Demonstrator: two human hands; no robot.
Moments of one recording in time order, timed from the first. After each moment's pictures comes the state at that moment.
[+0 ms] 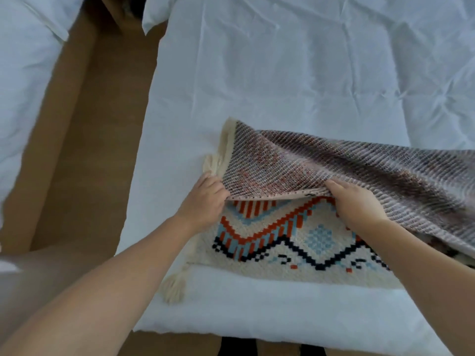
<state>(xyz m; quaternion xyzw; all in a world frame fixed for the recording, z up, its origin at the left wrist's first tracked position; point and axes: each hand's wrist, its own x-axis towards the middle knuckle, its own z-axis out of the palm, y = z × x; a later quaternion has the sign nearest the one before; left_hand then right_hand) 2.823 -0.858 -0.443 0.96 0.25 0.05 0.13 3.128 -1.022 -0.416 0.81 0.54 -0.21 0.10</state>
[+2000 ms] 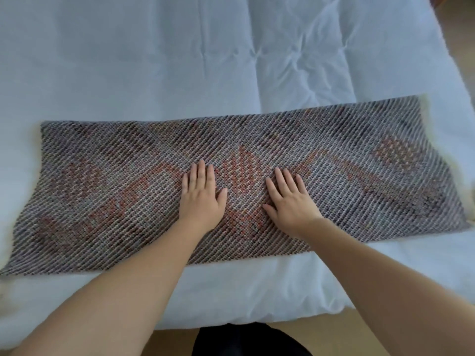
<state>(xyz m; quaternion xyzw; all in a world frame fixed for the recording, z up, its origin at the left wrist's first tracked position) 3.145 -1.091 -0.505 0.87 0.44 -0.15 0.16 3.329 -1.227 -0.498 0.76 0.60 -0.22 0.13</state>
